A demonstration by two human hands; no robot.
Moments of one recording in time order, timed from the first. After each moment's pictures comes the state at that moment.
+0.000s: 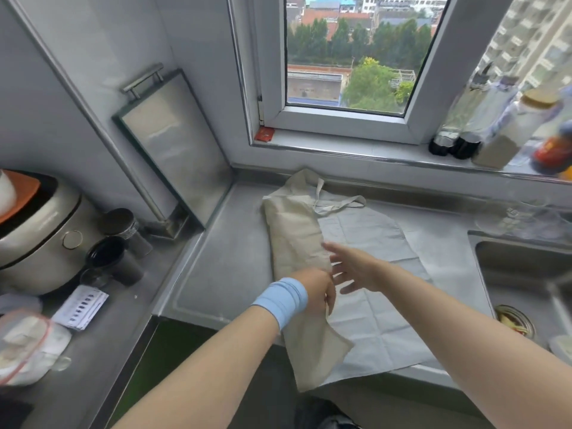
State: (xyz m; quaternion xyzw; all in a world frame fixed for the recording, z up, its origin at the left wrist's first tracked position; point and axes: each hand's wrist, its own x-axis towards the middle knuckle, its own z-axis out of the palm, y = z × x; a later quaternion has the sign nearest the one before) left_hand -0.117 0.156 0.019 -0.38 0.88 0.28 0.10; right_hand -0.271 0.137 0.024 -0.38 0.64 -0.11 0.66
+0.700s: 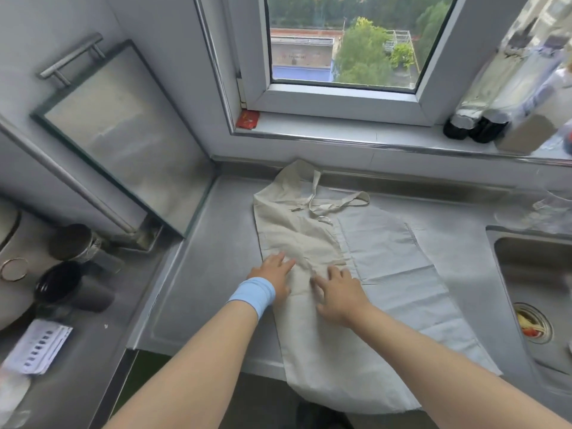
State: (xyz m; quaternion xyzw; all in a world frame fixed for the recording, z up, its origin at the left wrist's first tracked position) left_hand -0.068 0.056 -0.066 -0.54 0.77 0.25 0.22; right_hand -0.250 0.115 -0.087 -0.71 0.65 0.14 0.22
